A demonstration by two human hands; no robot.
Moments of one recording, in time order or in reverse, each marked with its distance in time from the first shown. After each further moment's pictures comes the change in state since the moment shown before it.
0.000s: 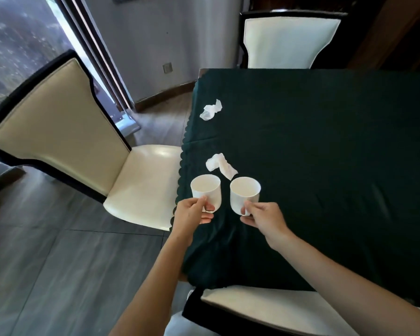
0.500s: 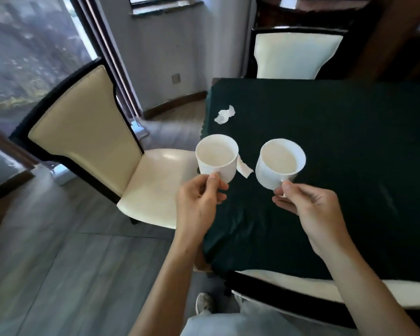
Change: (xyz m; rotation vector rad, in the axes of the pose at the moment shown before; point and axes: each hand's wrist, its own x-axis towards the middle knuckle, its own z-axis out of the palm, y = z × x) left_hand -0.111 0.061 -0.063 -0.036 0.110 0.454; right_hand -0.146 -0.053 0.008 0.127 0.124 -0.485
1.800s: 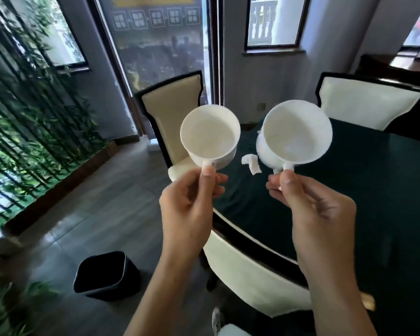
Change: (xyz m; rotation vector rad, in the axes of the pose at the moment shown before) left_hand -0.302 0.082 0.201 -0.030 0.675 0.397; right_hand -0.107 -0.053 -0.248 0.207 -0.415 -0.387
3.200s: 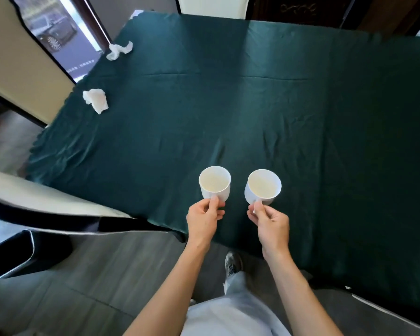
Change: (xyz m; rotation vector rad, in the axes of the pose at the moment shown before) left_hand -0.324 -0.157 0.408 0.243 -0.390 -0.800; right_hand -0.025 0.231 -0.492 -0.090 0.433 0.760
